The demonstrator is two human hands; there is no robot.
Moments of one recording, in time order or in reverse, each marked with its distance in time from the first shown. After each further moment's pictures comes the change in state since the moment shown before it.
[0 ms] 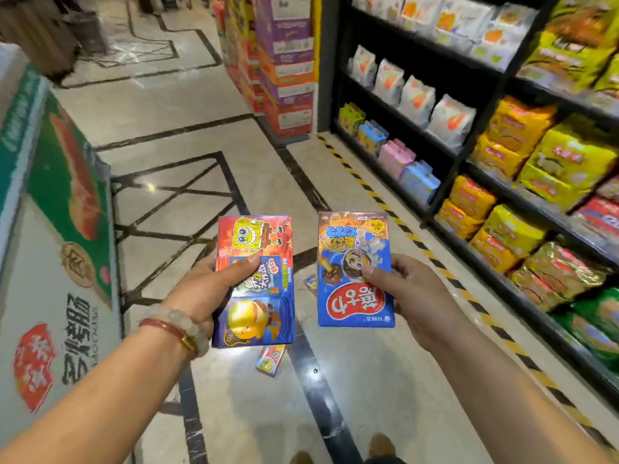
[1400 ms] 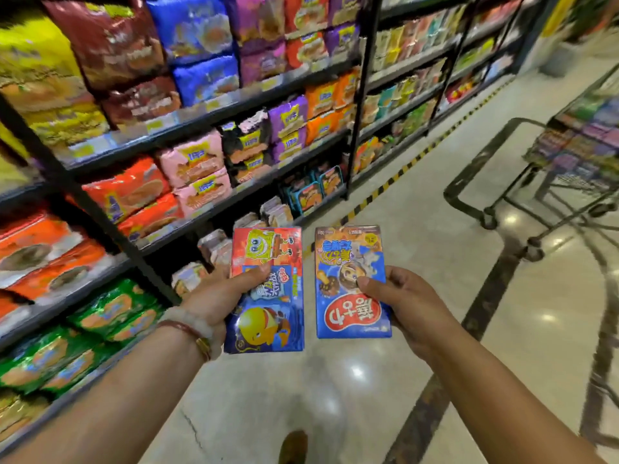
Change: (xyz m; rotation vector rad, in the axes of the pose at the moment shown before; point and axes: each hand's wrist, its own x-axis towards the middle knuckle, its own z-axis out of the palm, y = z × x) left_hand -0.465 -0.378 0.740 0.917 -1.708 -0.407; right_hand -0.607 0.237 -0.518 0.805 1.775 -0.074
